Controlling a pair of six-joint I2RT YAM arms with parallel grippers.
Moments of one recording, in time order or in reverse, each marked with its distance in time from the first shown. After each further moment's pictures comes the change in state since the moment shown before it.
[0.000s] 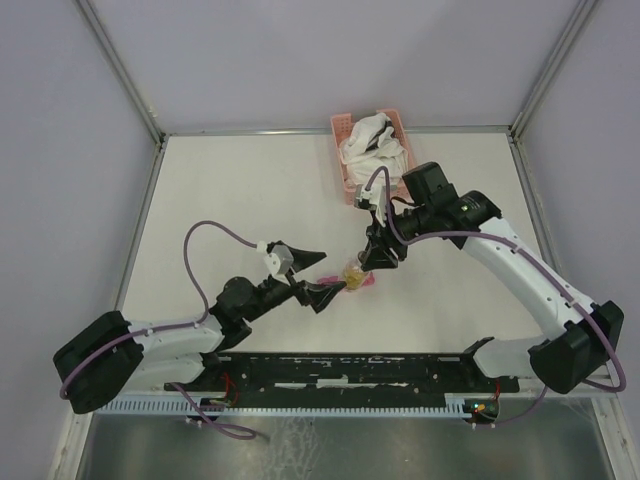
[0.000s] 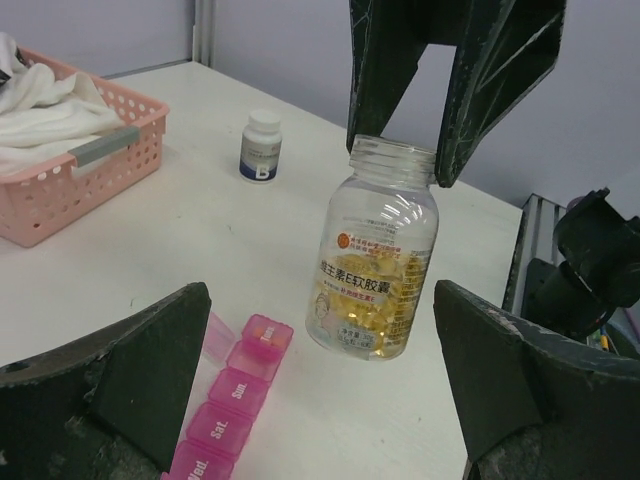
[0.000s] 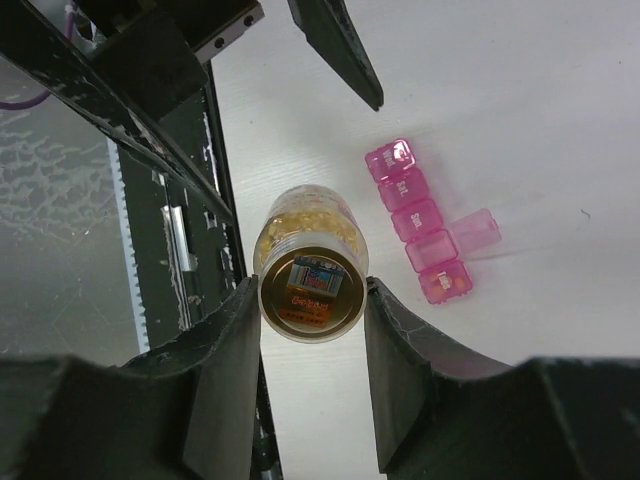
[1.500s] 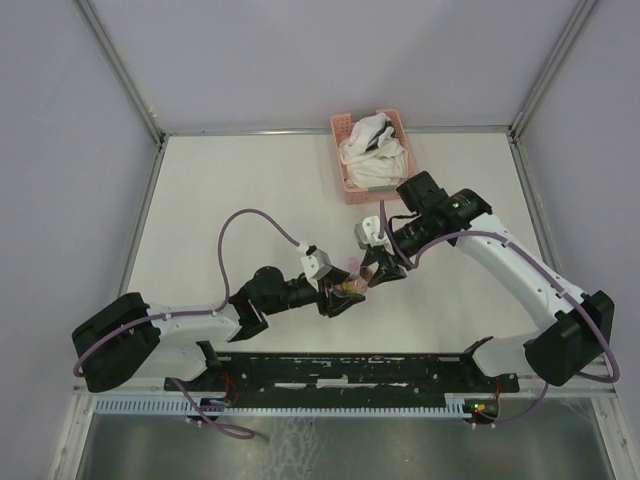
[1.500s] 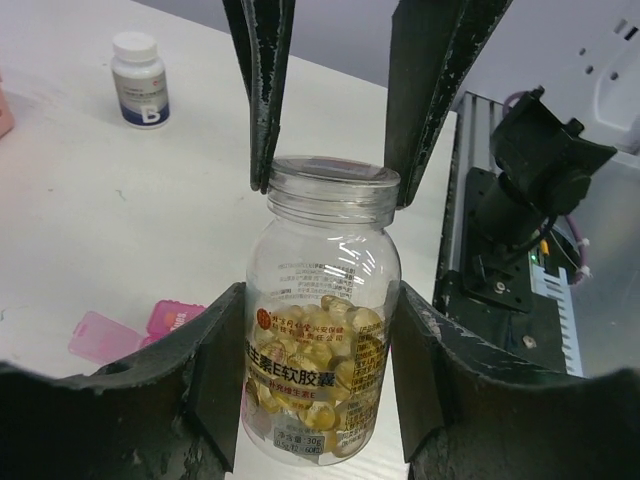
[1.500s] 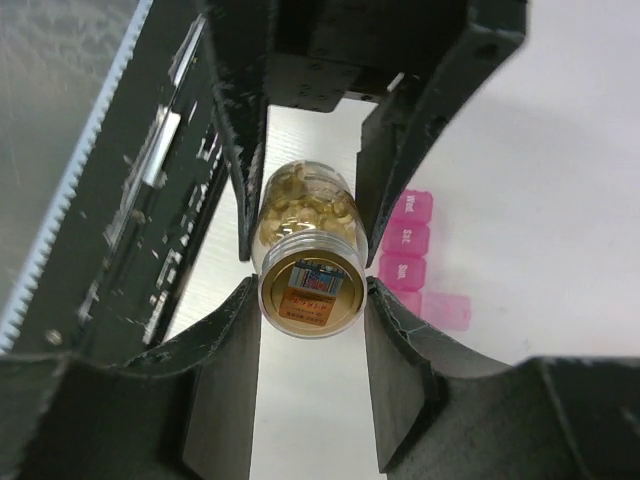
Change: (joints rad) left arm -0.095 0.174 0.170 -0.179 0.126 0.056; right arm 0.003 0.036 -0.021 -0.176 -0.188 -0.616
